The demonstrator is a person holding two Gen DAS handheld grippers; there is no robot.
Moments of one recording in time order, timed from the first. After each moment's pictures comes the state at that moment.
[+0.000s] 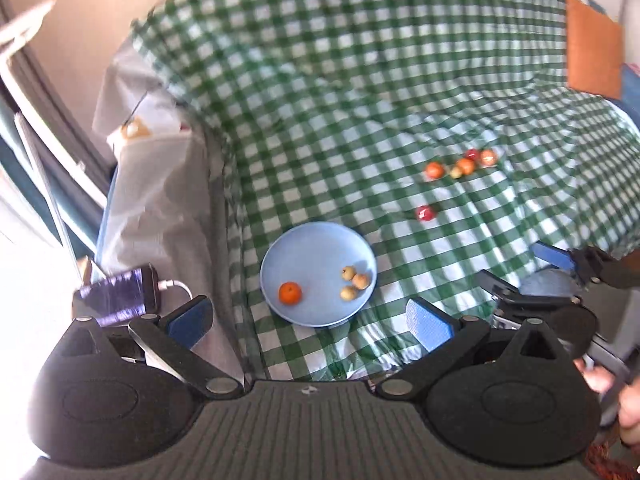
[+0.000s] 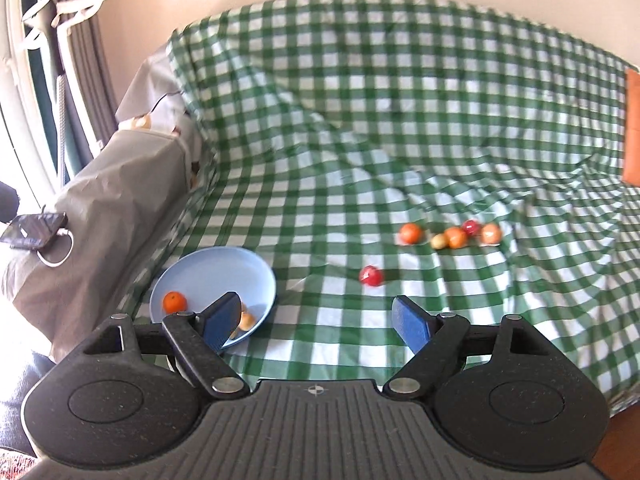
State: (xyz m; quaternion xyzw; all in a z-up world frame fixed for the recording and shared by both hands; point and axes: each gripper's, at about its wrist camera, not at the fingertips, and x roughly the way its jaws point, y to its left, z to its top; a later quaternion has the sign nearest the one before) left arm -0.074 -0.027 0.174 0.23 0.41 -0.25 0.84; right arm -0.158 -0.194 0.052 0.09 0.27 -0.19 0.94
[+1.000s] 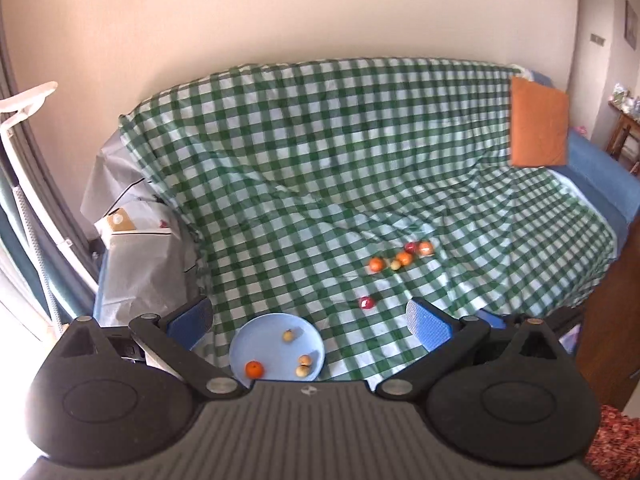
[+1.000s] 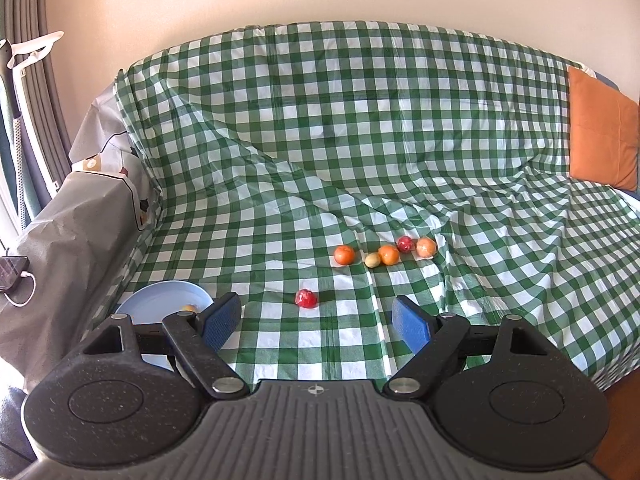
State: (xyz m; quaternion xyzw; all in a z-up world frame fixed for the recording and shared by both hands) left arm -0.121 -0.022 0.284 0.17 0.33 -0.32 0.88; right arm -0.193 -0.224 0.067 0.10 0.24 -0.26 0.93
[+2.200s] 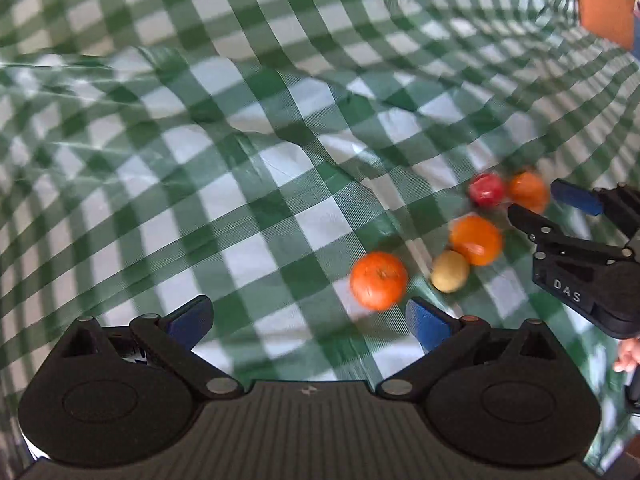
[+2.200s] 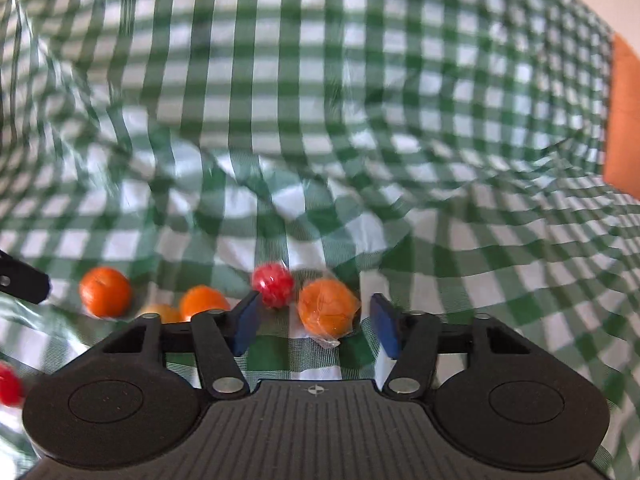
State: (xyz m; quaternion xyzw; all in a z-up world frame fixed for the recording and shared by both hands) left arm 0.164 -0.407 -0.133 0.27 0.47 -0.32 0.78; right arm 0.012 -0.553 -0.113 0.04 0.31 -0.28 0.91
